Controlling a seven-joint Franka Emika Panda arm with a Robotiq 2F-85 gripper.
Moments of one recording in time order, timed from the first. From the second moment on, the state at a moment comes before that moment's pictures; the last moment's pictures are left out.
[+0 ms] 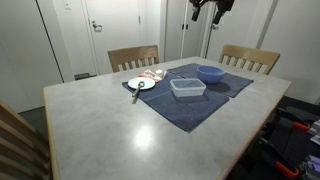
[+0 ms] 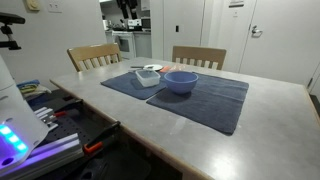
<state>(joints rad) -0.02 -0.36 0.19 -2.50 0.02 2.40 0.44</state>
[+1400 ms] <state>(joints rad) -0.02 -0.36 0.13 -2.50 0.00 2.40 0.38</state>
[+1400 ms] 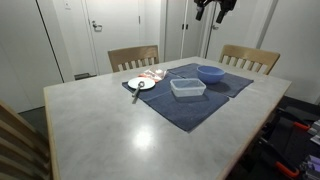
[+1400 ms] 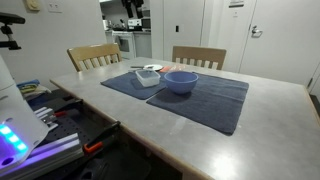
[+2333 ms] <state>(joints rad) -0.06 -0.30 -0.05 -2.43 -0.07 2.37 0.08</state>
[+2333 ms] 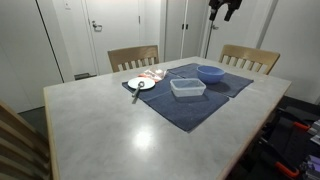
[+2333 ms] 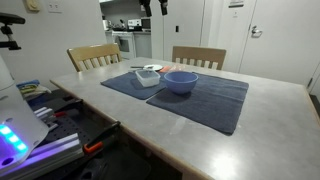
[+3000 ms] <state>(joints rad) -0.06 -0.25 -0.05 -2.39 -0.07 2.34 0.07</state>
